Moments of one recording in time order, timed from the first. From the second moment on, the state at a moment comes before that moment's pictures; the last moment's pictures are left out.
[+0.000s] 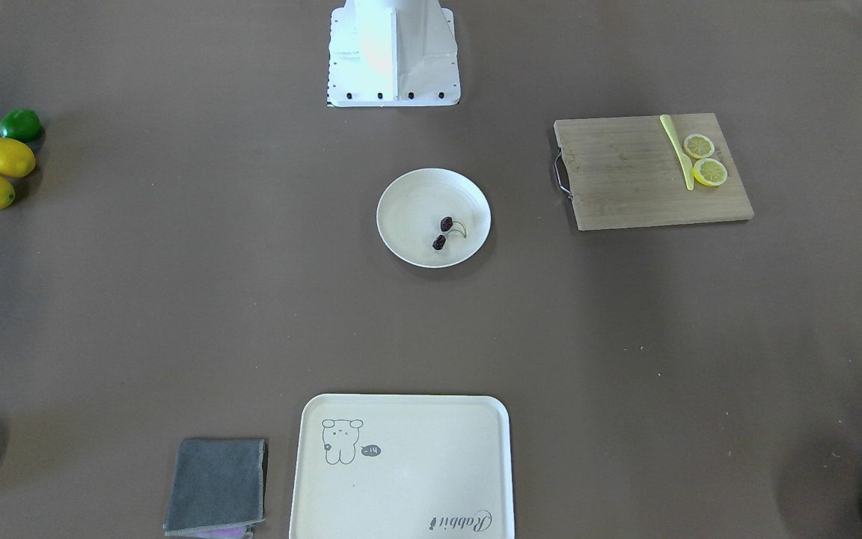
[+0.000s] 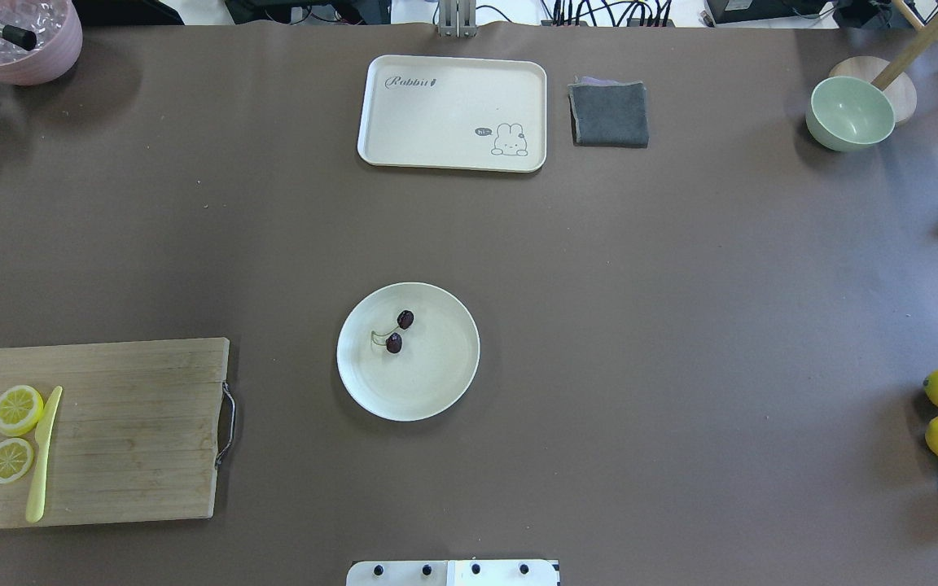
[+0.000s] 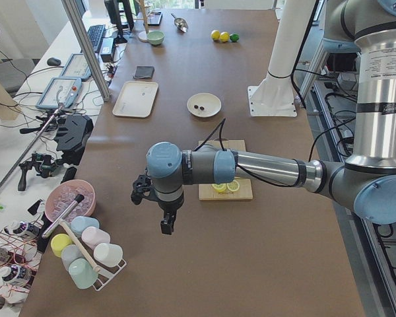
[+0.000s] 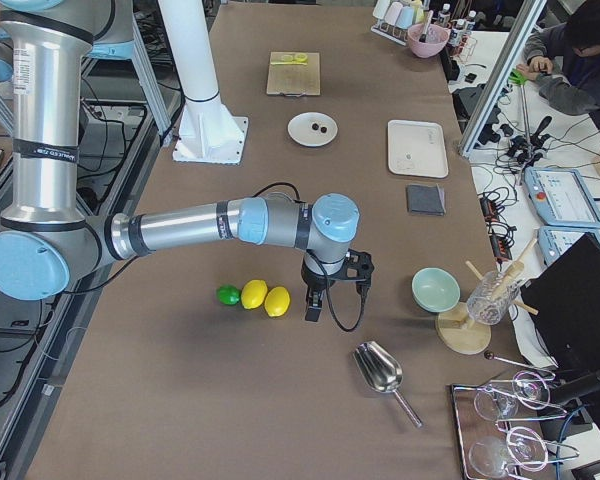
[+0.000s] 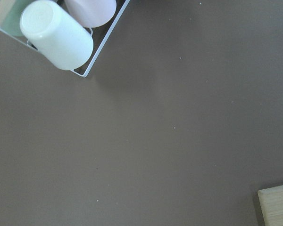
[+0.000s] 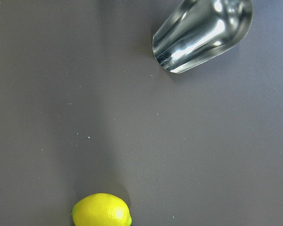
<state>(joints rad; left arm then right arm) -1.66 -1.53 -1.74 -1.39 -2.33 0.22 1.52 -1.67 1.87 -1.84 2.32 0.04</state>
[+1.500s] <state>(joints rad) -1.69 -1.50 -1.75 -1.41 -2.33 0.22 1.52 -1.67 1.85 -1.84 2.32 0.05</state>
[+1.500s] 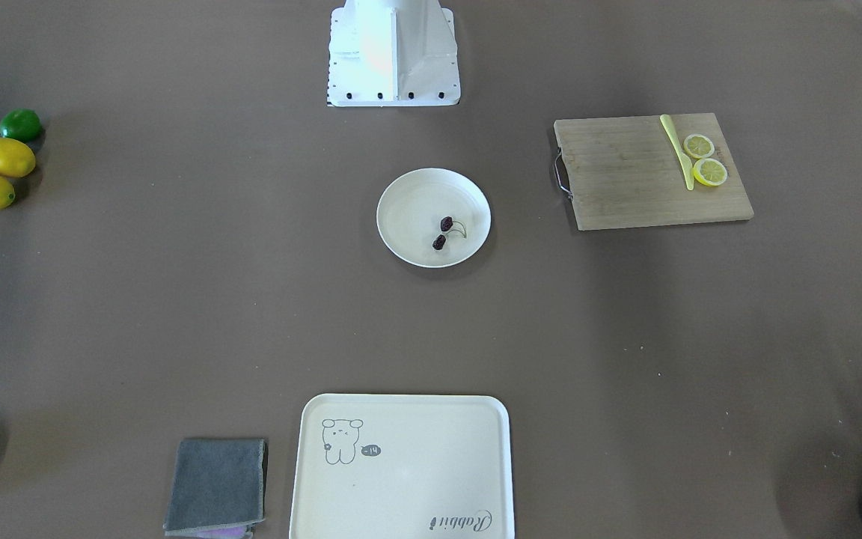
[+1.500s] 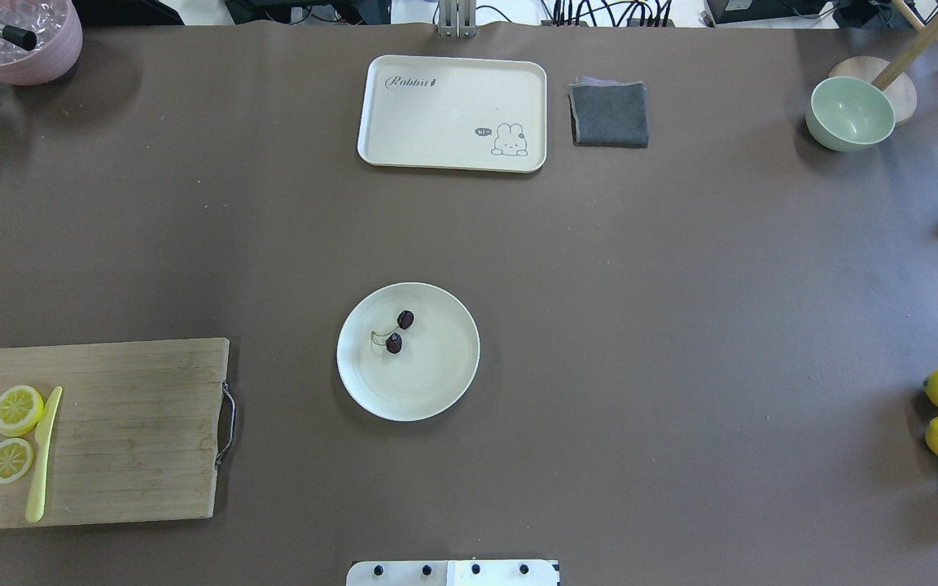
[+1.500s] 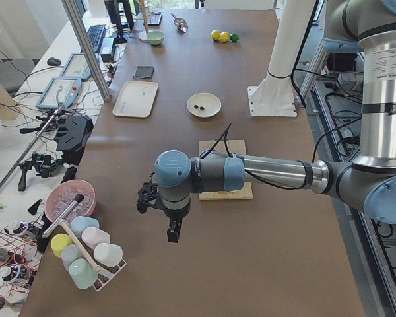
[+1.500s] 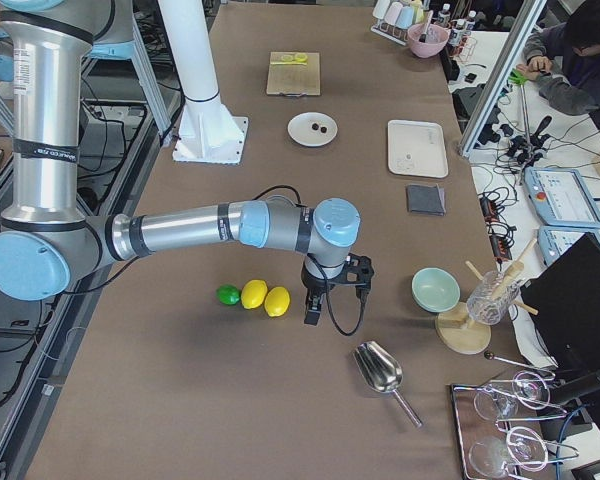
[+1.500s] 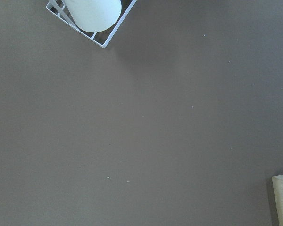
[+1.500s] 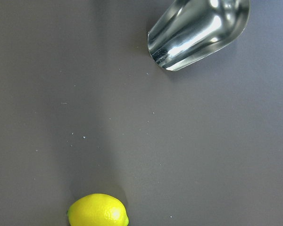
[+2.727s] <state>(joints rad) -1.68 -1.50 -1.75 -1.42 -2.33 0.22 1.51 -1.67 1.81 -1.84 2.32 0.05</state>
